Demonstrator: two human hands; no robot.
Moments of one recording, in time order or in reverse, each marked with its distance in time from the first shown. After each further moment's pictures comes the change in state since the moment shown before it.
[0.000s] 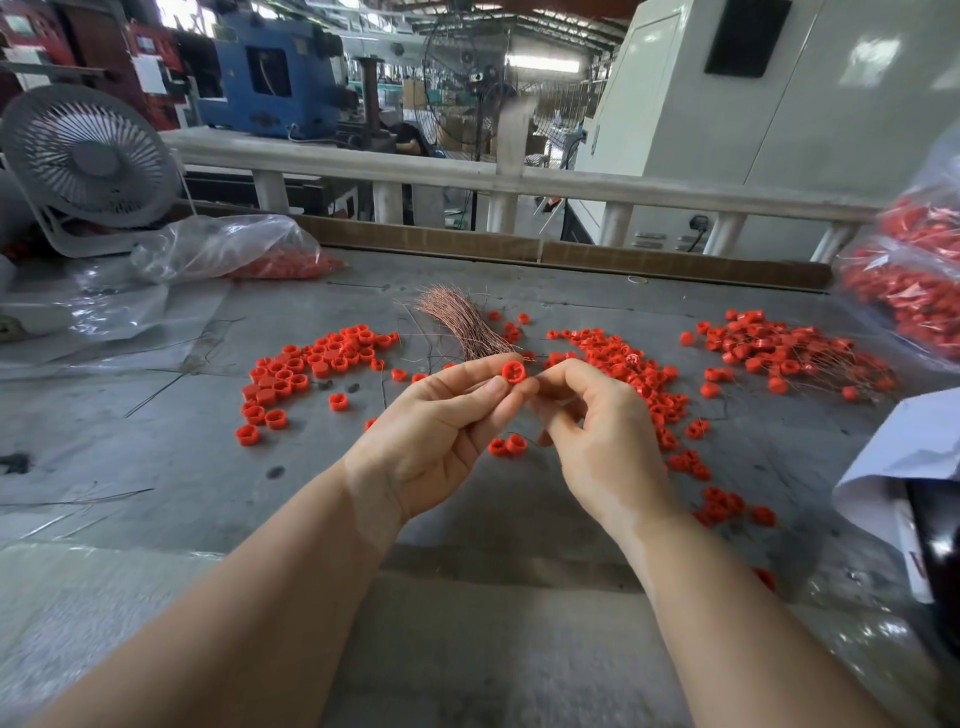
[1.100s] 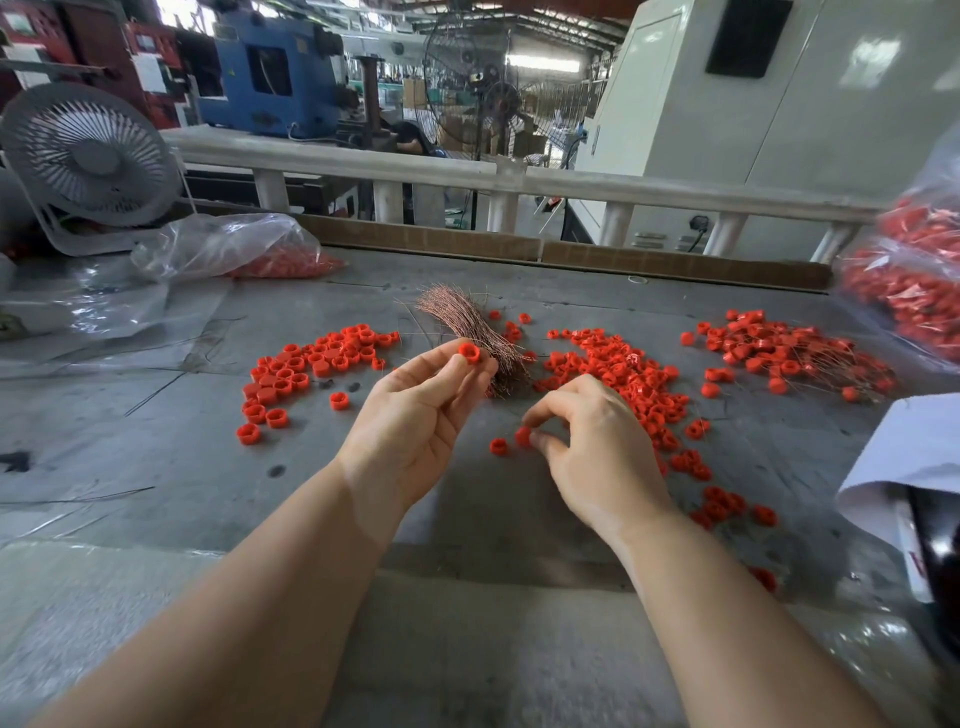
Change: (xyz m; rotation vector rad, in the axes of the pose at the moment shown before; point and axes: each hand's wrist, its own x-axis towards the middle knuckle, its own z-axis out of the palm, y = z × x) left_hand 0.015 0.002 -0.019 -0.042 0.109 0.193; right_hand -0.002 0.009 0.003 -0.447 -0.123 0.054
